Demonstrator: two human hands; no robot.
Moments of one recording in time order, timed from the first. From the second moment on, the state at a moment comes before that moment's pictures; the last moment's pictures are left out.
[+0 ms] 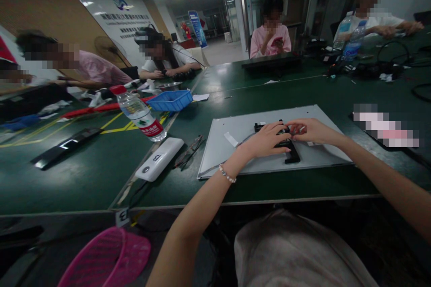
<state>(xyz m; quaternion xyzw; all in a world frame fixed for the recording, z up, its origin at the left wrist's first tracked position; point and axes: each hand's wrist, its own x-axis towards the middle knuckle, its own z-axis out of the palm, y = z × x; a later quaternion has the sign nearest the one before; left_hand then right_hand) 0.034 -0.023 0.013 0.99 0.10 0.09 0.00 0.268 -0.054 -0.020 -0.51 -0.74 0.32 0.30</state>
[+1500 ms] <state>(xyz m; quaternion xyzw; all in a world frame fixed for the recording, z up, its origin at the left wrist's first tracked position) -0.069 0.048 0.067 0.86 0.37 -0.16 0.32 0.263 -0.060 -0.011 -0.51 -0.77 0.23 0.31</state>
